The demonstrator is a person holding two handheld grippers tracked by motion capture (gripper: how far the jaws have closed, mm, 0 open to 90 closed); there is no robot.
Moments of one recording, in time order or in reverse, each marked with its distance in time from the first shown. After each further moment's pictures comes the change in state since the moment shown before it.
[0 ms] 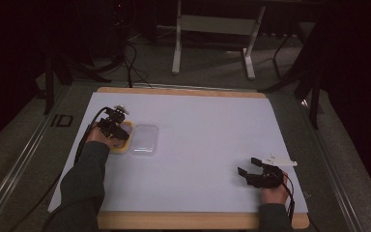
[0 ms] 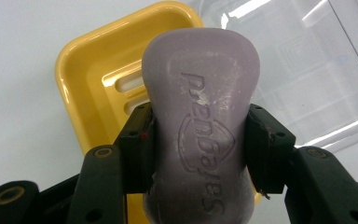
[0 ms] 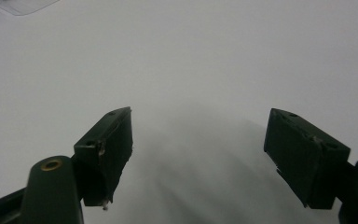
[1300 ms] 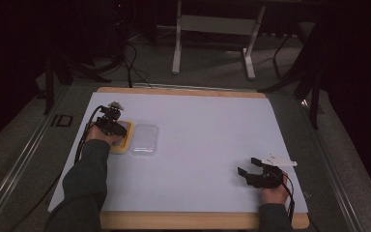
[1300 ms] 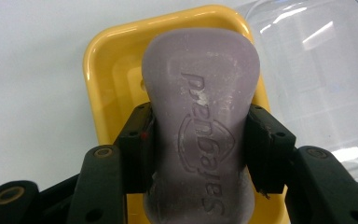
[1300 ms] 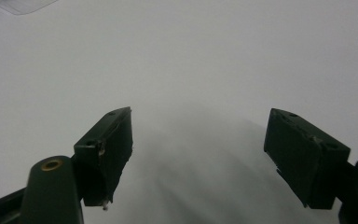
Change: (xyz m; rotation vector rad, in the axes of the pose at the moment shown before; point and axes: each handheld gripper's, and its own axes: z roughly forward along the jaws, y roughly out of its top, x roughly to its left) left arm 0.016 0.004 0.011 0.013 0.005 -0.177; right arm 0.000 0.000 0.000 0.001 -0.002 -0.002
